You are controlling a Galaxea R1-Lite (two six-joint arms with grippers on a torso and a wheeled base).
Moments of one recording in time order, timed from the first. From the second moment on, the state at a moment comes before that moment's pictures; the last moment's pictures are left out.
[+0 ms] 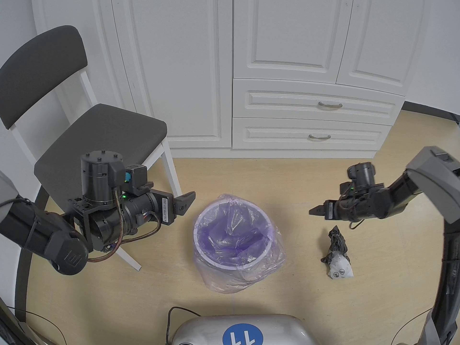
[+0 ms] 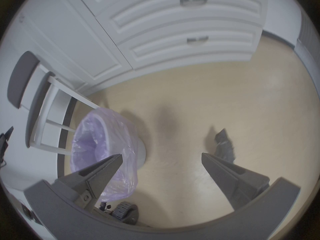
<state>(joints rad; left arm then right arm) -0.47 1.79 -0.70 -0.78 0.06 -0.08 0.15 2.30 -1.21 -0.35 0.14 0.18</state>
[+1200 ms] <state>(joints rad) -0.48 1.49 -0.51 -0.78 0.01 -0.09 0.07 1.48 -0.74 -0.28 0.05 -0.08</state>
